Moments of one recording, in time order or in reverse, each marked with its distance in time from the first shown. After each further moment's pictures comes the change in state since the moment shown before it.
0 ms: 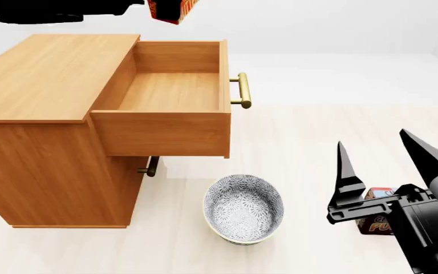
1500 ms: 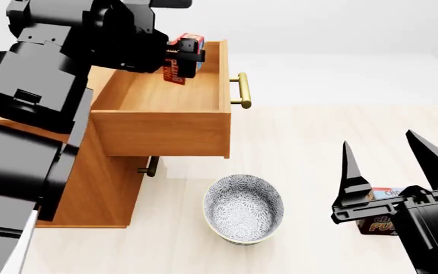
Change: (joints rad) left arm 0.043 0.430 -0.285 -0.800 0.972 0.063 0.530; right arm -0.037 -0.001 0.012 0.022 -0.017 -0.061 -0.006
